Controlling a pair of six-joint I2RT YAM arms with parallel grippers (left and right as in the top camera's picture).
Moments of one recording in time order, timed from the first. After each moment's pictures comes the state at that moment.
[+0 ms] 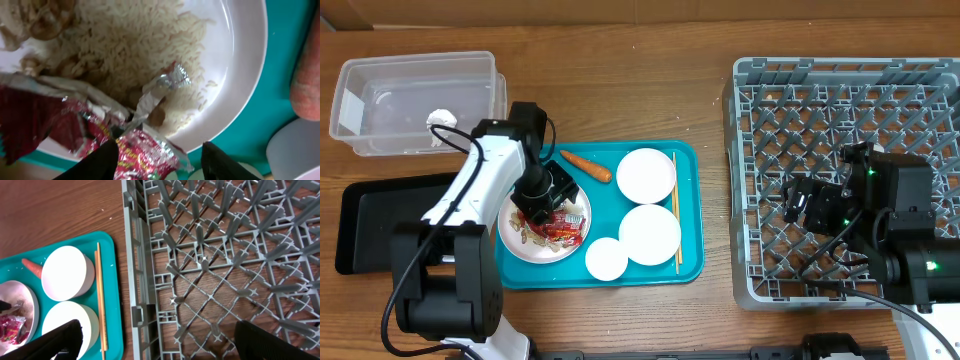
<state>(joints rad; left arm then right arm) -0.07 1.79 1.23 -1.08 0.19 -0.85 0.03 0.95 1.07 -1.06 -0.14 0.28</state>
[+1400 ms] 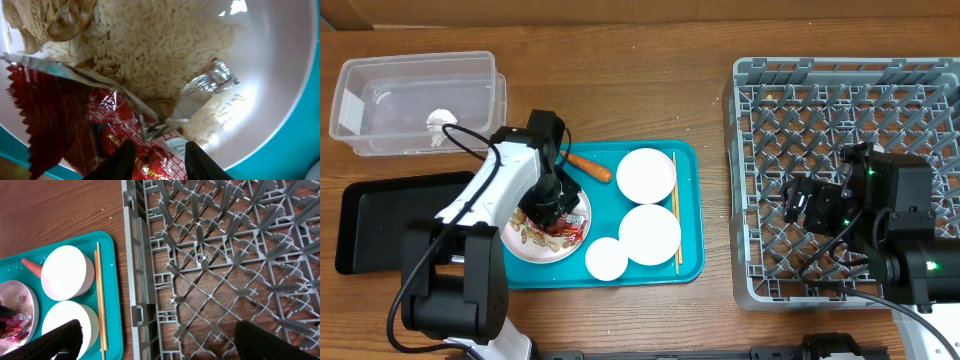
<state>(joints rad) -0.14 1.79 1.17 -1.05 0.05 -0.91 0.03 0.95 1.07 -1.06 -0.14 0.28</state>
